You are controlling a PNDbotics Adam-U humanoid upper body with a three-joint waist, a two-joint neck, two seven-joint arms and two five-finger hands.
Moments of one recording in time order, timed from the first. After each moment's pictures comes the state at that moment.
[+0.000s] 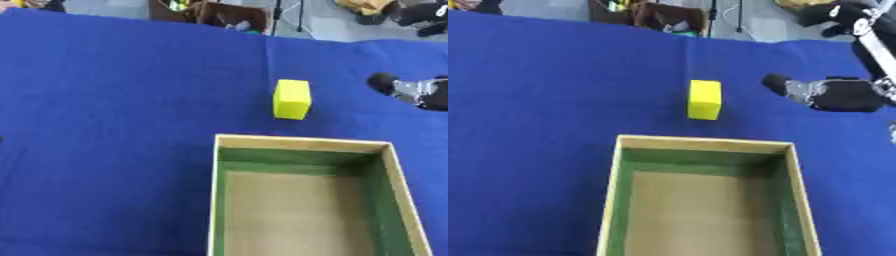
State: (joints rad) left arm -0.37 0.20 0.00 -1.98 -0.13 -0.32 0.31; right arm -0.56 -1.00 0.04 -1.81 0.18 0.05 -0.14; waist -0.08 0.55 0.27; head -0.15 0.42
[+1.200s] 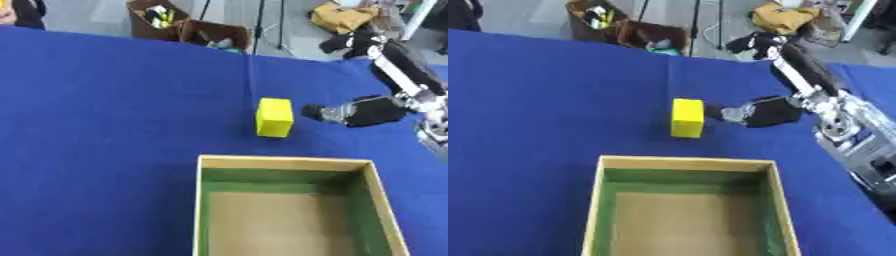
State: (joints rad) left arm -0.37 0.18 -0.01 -1.98 -0.13 -0.32 0.30; right arm -0.63 -1.02 0.09 -1.72 0.34 0.03 -0.07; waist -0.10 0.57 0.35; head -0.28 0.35
